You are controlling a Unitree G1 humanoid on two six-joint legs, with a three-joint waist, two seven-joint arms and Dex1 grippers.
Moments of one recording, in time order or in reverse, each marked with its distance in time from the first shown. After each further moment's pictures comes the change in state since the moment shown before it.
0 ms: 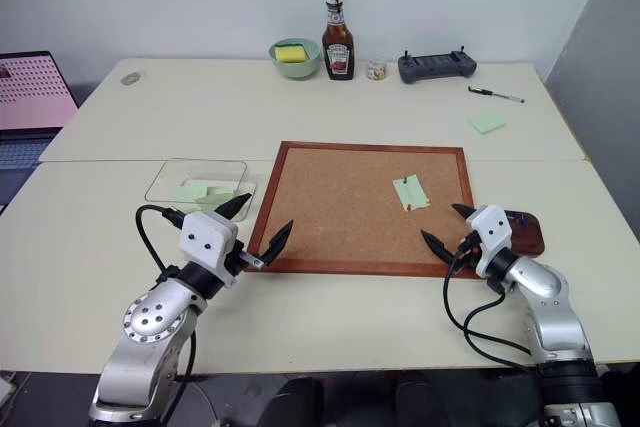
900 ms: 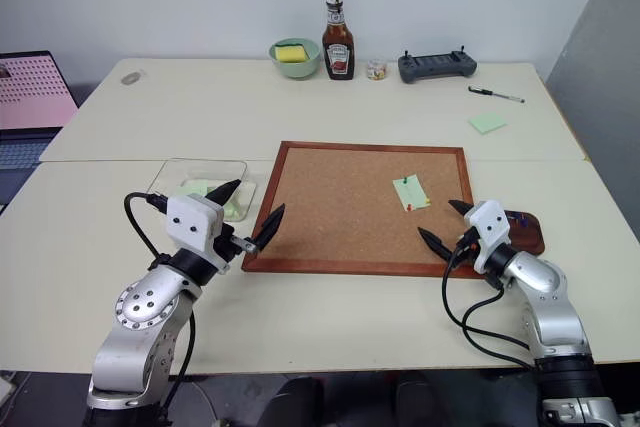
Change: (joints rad) left arm -0.066 -0.007 0.050 -0.004 -0.071 0.068 -0.007; right arm -0.025 0.000 0.004 -0.003 0.007 0.016 0.020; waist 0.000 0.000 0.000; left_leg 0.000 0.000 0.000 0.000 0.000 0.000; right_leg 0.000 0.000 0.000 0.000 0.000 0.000
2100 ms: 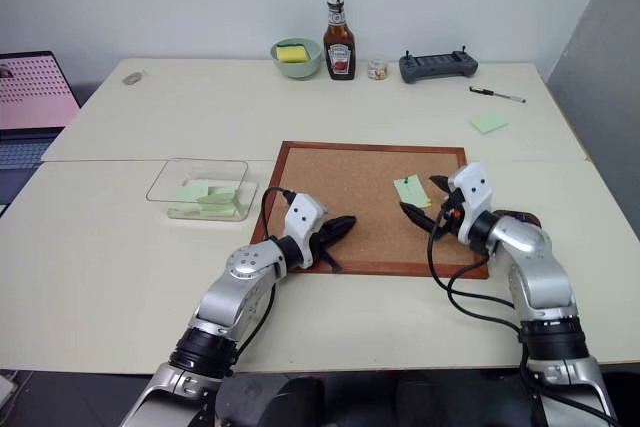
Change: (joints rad) left arm -0.344 -0.128 -0.291 0.572 0.052 -0.046 -0.197; right arm -0.253 0.019 0.040 -0.013 0.048 0.315 0.007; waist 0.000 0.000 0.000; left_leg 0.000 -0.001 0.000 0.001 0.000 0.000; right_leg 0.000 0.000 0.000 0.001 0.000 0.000
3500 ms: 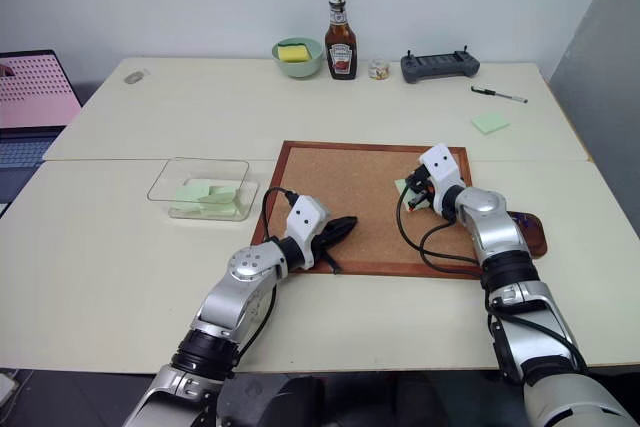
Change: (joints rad) left arm 0.009 -0.010 -0.005 -0.007 0.042 -0.019 -0.002; right arm -0.337 0.102 0.094 0.604 -0.240 -0.163 -0.089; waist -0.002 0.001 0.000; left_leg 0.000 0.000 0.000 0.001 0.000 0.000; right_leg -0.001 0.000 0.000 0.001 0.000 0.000
